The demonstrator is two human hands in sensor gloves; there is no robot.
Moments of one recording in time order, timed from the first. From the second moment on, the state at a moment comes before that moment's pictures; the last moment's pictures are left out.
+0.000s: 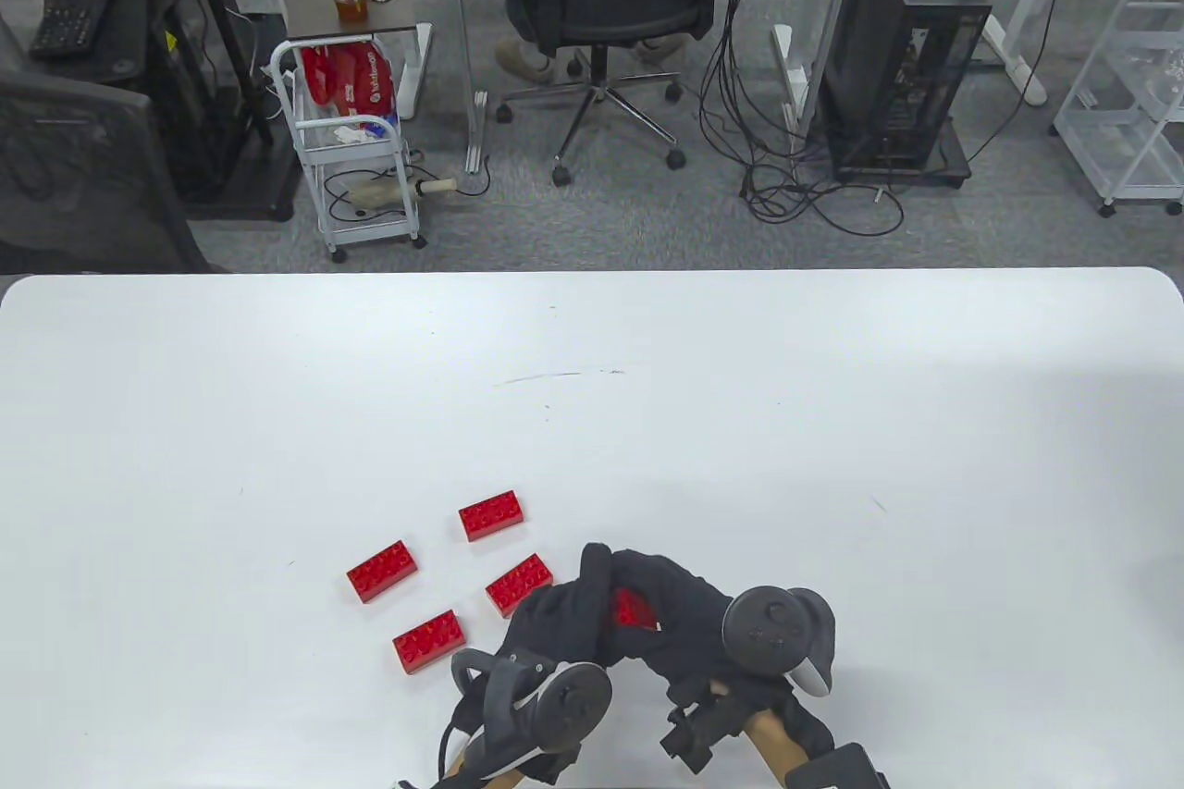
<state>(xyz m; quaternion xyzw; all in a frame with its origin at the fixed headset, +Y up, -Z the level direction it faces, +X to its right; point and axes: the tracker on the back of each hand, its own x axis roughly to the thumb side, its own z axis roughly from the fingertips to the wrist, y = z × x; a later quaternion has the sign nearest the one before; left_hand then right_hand) -0.071 -0.705 -0.221 0.17 -0.18 0.14 0.96 0.107 -0.728 -0.270 0.26 -0.05 0.86 0.44</state>
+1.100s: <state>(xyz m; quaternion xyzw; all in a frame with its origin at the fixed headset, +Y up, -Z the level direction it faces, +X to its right) -0.076 -0.702 -0.236 0.15 -0.15 0.11 0.97 0.128 -0.729 -0.279 0.19 -0.08 0.90 0.39</state>
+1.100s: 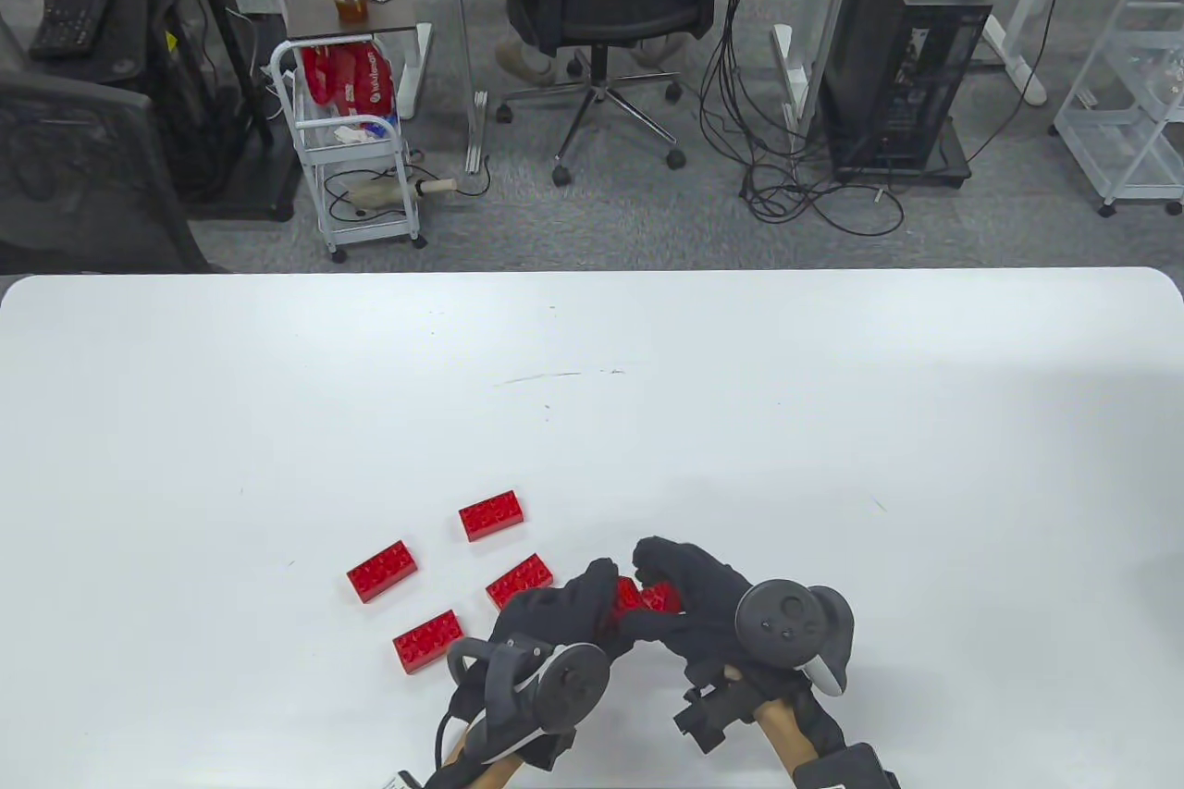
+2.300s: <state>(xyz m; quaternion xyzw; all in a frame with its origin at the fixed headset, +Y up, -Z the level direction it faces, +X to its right) -0.190 -0.707 -0.445 -0.13 0.18 -0.06 0.97 0.146 -0.734 -0.283 0.19 -0.11 0.87 0.44</state>
